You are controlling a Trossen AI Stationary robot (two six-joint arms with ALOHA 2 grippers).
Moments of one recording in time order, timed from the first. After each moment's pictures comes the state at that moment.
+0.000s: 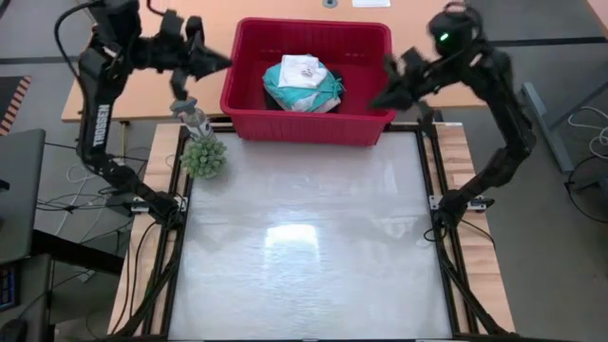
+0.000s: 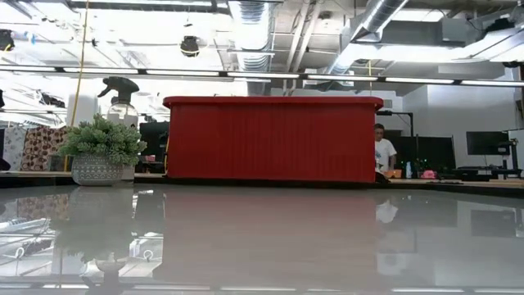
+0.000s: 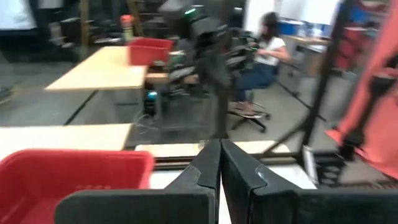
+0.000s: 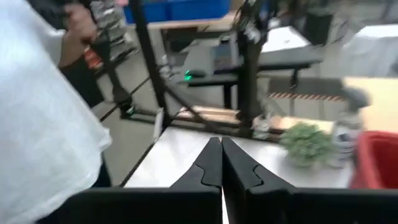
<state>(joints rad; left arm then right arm) 0.94 1.50 2.35 -0.95 0.99 0.09 -0.62 1.51 2.22 -1.10 -0.95 -0.27</state>
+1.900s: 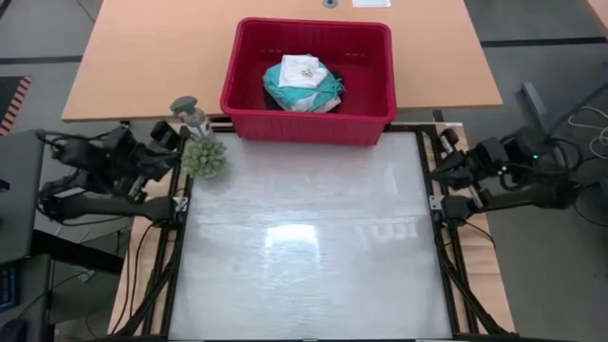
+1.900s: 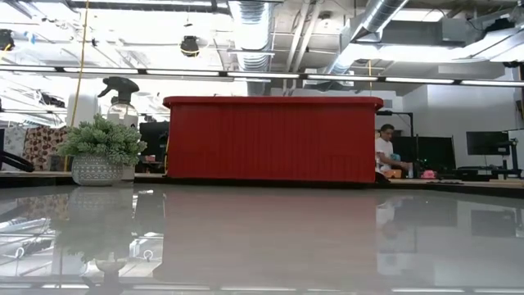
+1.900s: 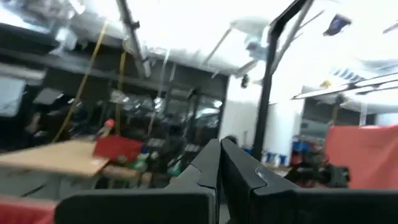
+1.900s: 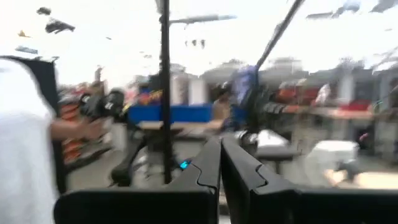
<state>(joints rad) 0.10 0.44 0.86 0.13 0.15 -0.30 0.00 0.46 0.95 -0.18 -0.23 0.08</state>
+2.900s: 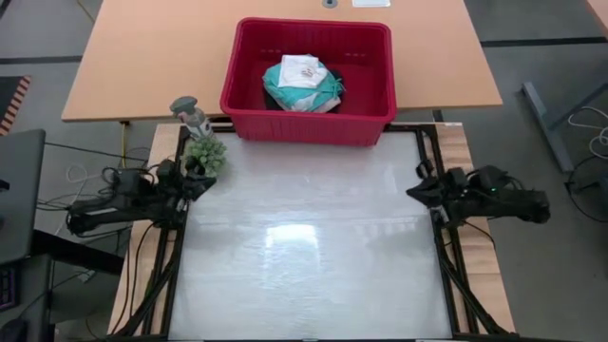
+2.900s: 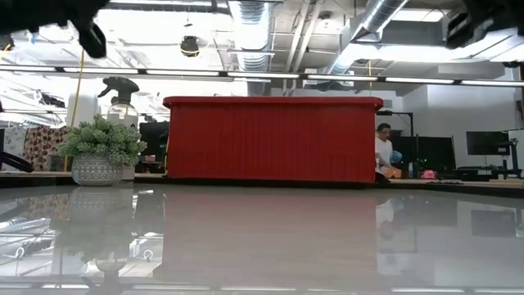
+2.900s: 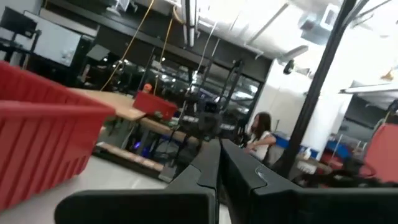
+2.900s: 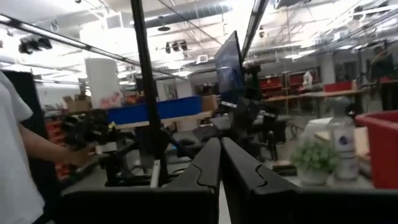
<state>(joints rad) 0.11 0.00 0.18 0.22 0.00 -0.40 0.01 0.00 0.25 0.07 -0.13 0.19</state>
